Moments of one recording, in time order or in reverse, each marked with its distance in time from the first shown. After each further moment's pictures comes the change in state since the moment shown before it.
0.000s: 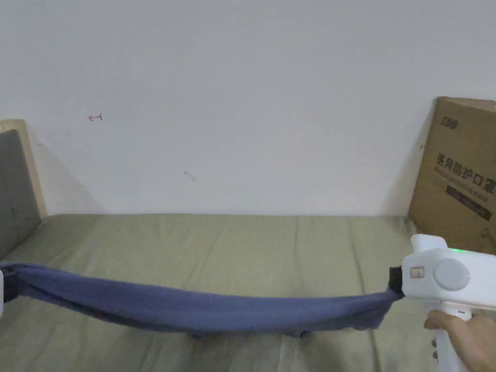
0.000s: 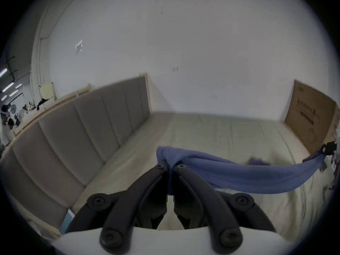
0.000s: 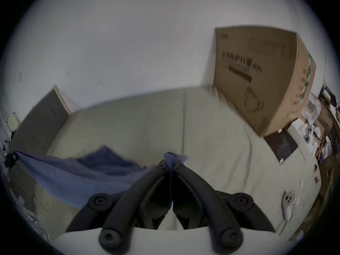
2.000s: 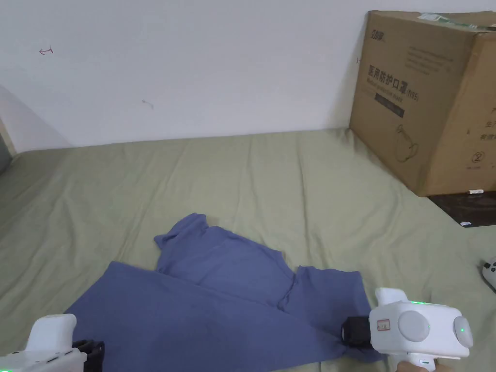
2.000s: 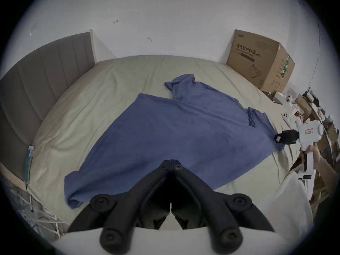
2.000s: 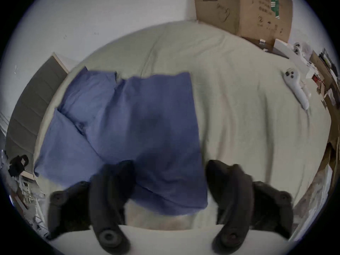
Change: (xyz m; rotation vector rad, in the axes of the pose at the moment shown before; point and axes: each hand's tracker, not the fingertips) left arm 0.087 -0.208 0.183 -0.294 -0.417 -0.122; right arm 0.083 -0.299 0.084 -0.343 0.036 -0.086
